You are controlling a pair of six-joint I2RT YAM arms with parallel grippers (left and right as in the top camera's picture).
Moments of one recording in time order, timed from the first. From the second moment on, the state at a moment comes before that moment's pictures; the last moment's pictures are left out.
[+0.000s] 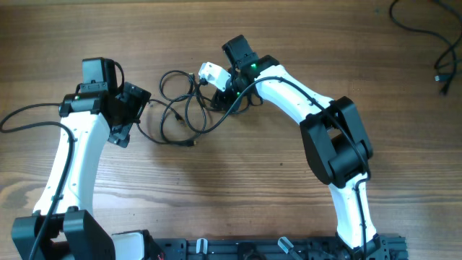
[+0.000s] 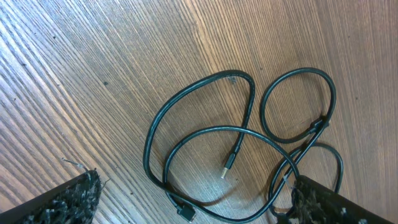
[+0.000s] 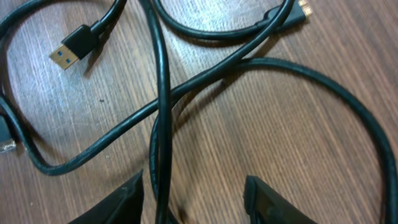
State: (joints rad) left arm 0.09 1.49 1.13 -0.87 0.04 -1.02; right arm 0.55 2.26 1.71 -0.60 -0.40 -0.59
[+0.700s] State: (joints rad) left arm 0.09 1.49 1.13 -0.84 0.04 -1.03; right arm 0.55 2.29 1.71 -0.51 -0.40 -0.56
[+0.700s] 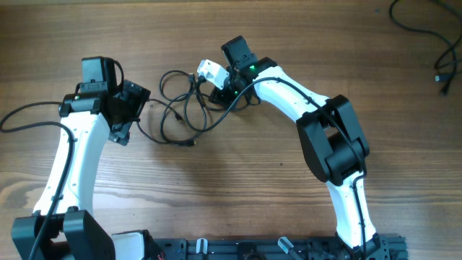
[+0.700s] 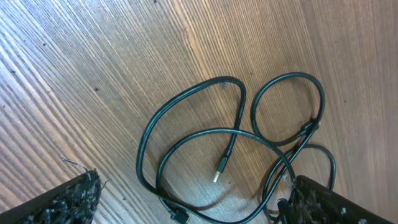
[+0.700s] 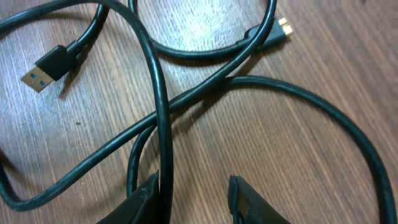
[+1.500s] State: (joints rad) left arm 0.09 1.49 1.13 -0.81 0.04 -1.03; right arm 0.46 2.12 1.78 -0.57 -0.37 -0.18
